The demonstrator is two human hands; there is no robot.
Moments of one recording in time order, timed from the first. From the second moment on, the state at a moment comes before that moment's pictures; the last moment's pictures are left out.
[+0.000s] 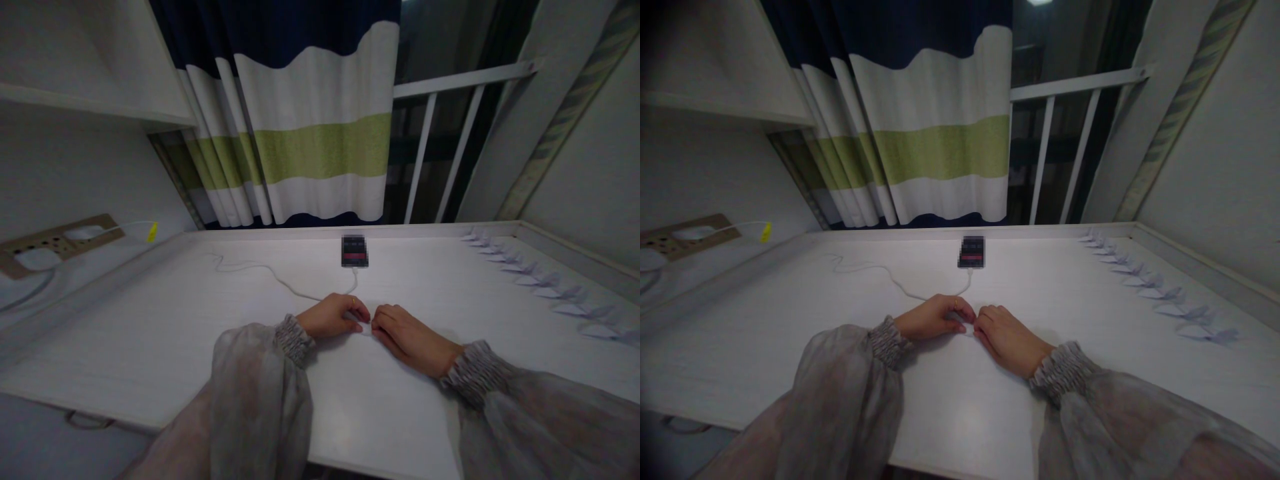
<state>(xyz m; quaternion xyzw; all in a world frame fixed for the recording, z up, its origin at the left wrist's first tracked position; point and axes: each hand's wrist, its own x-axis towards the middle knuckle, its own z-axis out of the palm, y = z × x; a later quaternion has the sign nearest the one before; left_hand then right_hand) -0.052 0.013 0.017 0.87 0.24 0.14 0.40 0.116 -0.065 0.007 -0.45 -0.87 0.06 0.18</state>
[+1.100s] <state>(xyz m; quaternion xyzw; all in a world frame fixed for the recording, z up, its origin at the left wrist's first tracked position) -0.051 0.020 0.009 0.88 0.23 0.14 0.39 0.107 -0.059 0.004 -0.56 -0.81 0.07 0.15</state>
